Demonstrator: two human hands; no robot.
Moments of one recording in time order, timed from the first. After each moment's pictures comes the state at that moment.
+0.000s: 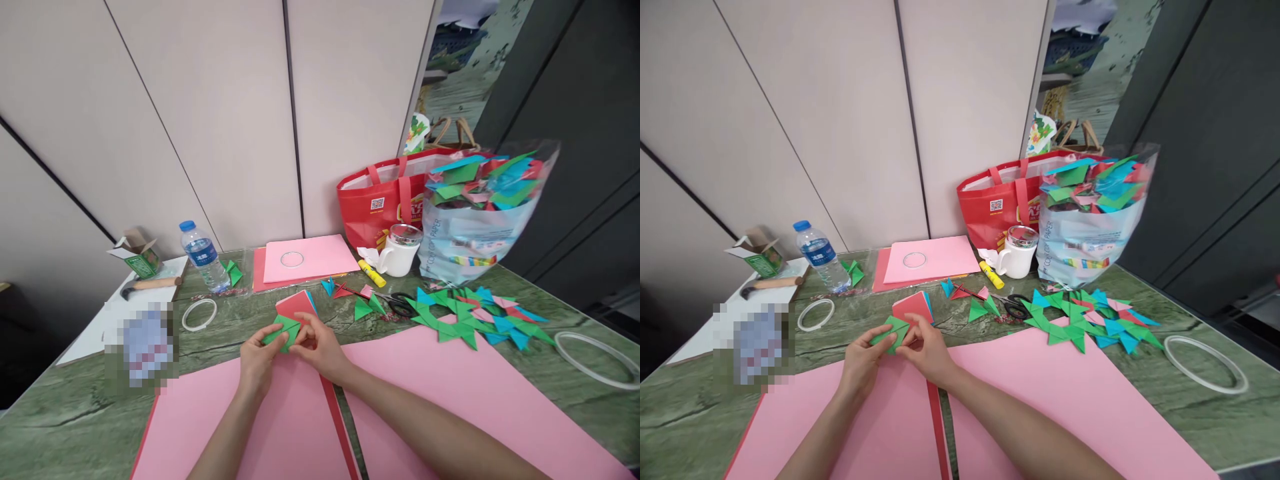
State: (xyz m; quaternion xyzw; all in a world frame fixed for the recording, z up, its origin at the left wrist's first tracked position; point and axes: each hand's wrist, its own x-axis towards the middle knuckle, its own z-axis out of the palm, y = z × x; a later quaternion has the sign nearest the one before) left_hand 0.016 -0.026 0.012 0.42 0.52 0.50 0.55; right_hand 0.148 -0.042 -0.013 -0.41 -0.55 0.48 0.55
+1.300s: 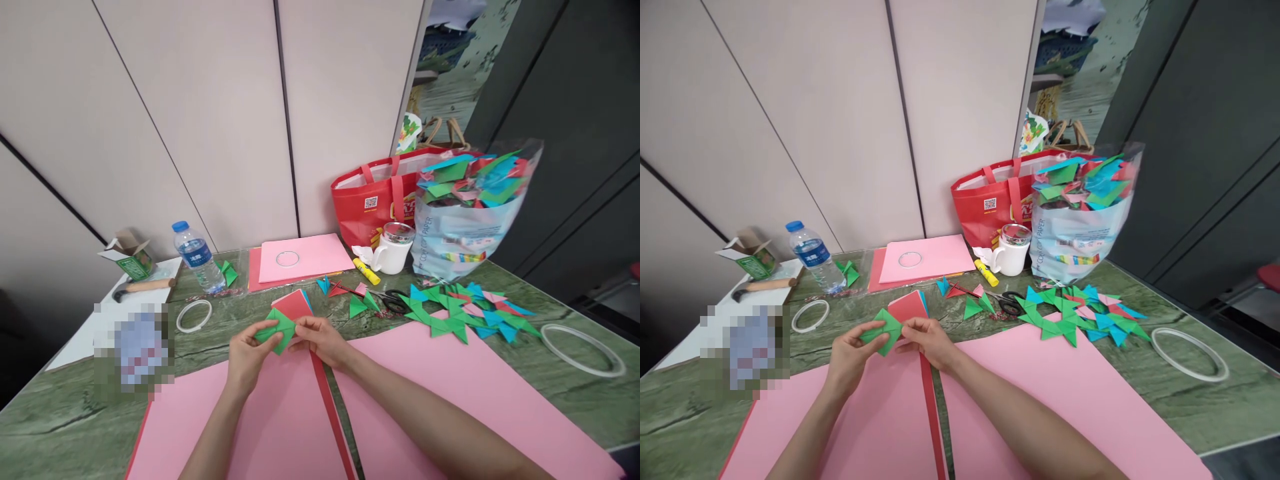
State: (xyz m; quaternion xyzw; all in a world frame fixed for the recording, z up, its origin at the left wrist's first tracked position) left_hand 0.004 -0.024 0.031 0.56 0.55 0.45 0.43; right_hand 0.159 -0.034 -0.007 -0.25 -0.38 0.71 0.54
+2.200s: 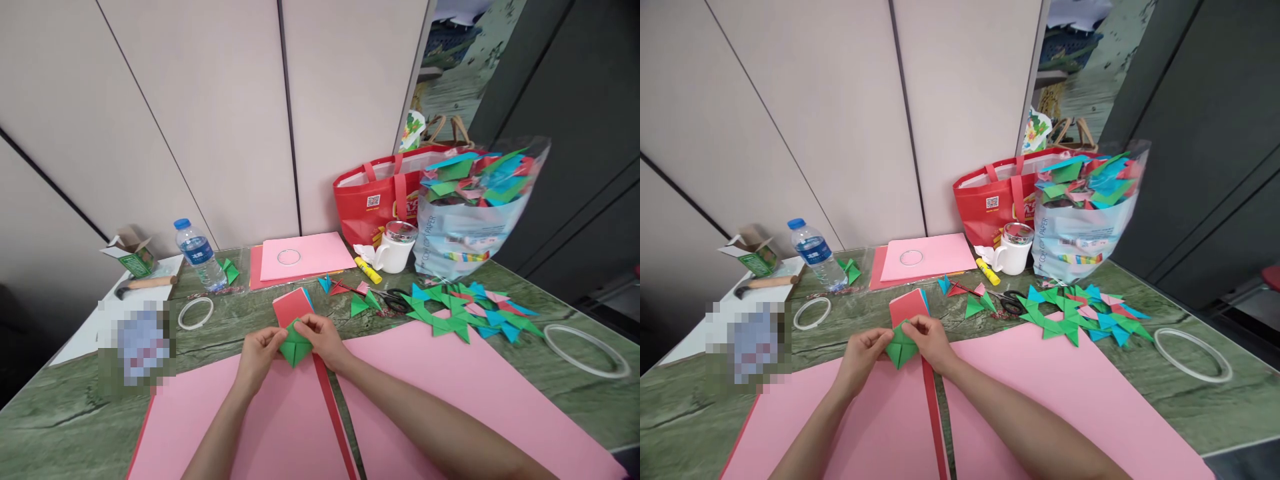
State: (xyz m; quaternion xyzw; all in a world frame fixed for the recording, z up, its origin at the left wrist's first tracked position) left_hand 0.012 -0.028 0.027 0.54 0.46 0.38 0.59; right_hand 0.151 -0.036 -0.011 -0.42 -0.46 0.51 0.59
